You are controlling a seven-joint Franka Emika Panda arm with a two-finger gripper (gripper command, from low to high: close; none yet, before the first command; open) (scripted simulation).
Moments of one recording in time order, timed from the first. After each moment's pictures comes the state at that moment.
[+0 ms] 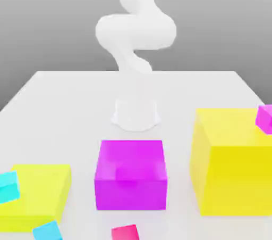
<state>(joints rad) 0.01 -0.71 -0.02 -2.30 0.01 2.33 0.77</state>
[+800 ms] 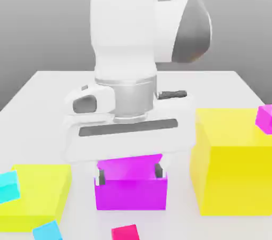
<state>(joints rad) 0.06 0.17 -0.09 -2.31 0.08 2.60 0.51</state>
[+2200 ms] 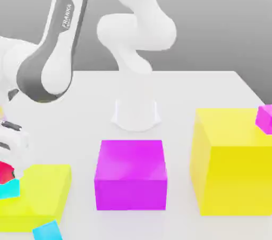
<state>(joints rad) -0.23 0.16 -0.38 -2.35 0.10 2.50 0.58</state>
